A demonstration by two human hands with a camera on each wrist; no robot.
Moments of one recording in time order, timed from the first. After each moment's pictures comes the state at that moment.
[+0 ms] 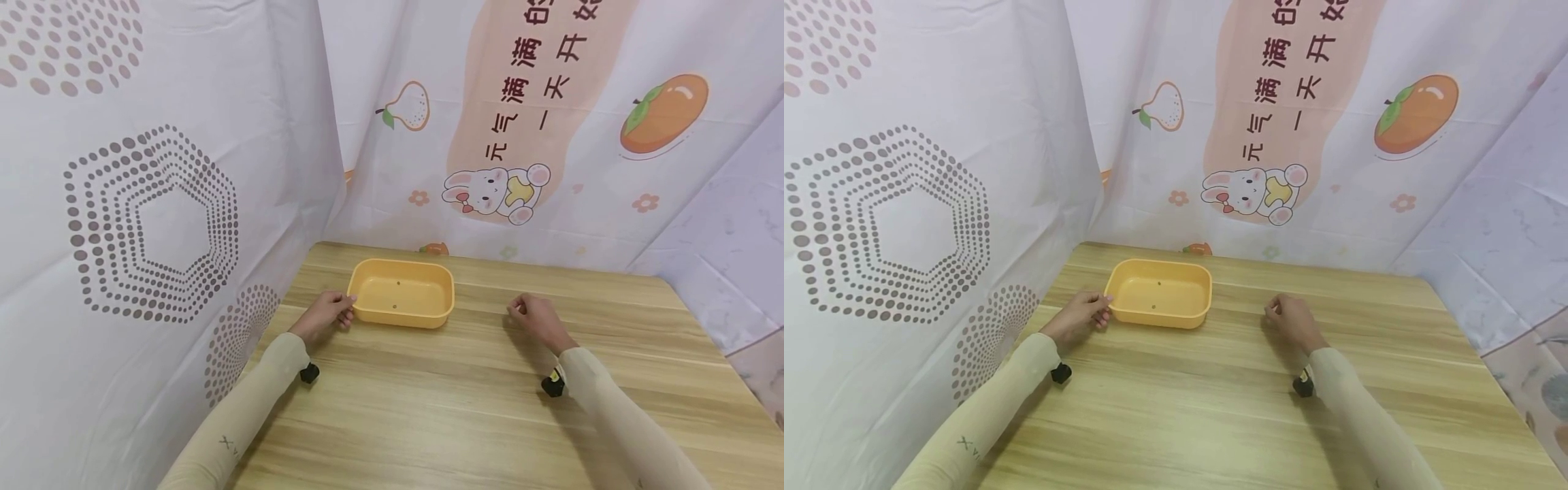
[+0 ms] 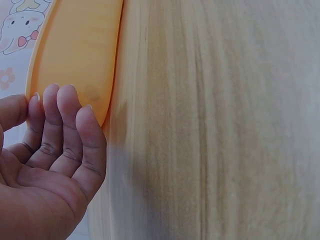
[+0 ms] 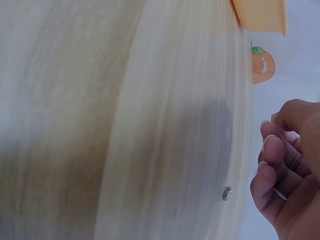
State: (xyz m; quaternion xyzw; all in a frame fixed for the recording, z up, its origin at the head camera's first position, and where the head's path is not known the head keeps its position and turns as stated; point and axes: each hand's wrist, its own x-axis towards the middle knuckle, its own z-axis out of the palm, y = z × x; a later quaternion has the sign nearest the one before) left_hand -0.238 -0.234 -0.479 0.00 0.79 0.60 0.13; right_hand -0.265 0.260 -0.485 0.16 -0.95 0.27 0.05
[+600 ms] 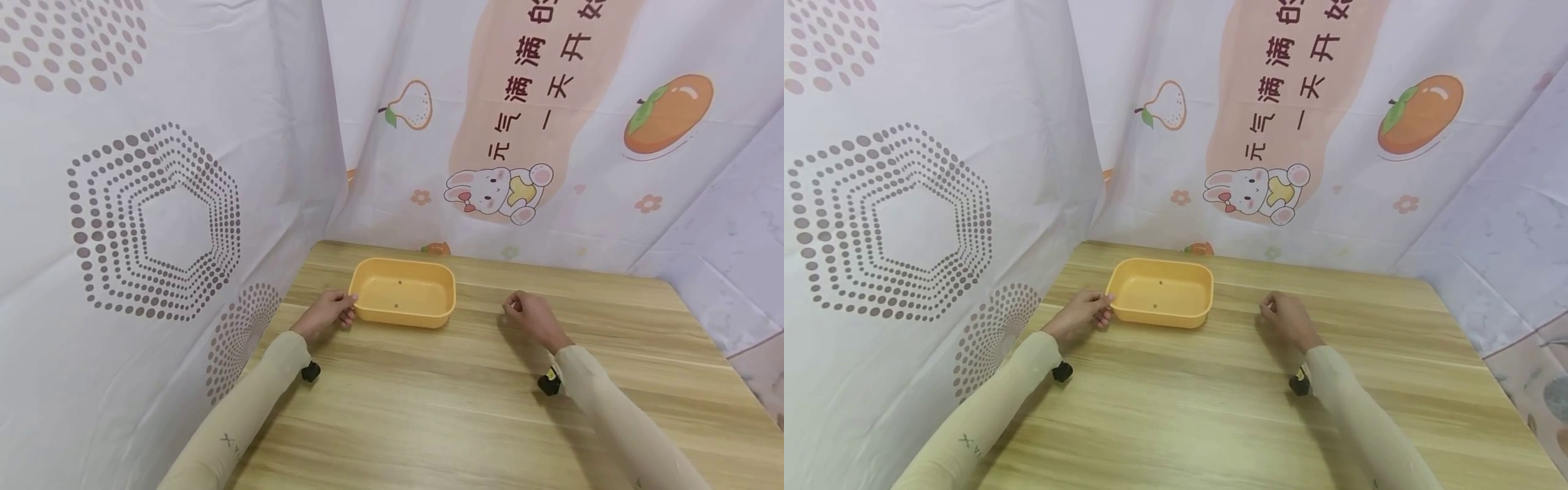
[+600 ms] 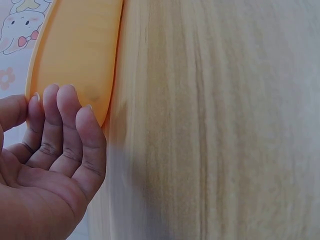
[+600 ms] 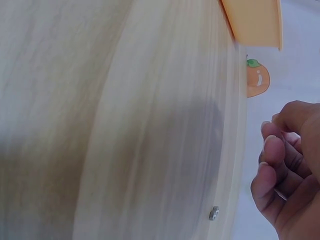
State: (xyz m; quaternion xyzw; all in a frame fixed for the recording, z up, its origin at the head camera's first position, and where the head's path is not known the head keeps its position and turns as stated) left_hand -0.239 -0.237 -0.482 0.01 0.78 0.60 0.14; right_hand -0.266 0.247 -0.481 0.18 -0.94 0.27 0.05
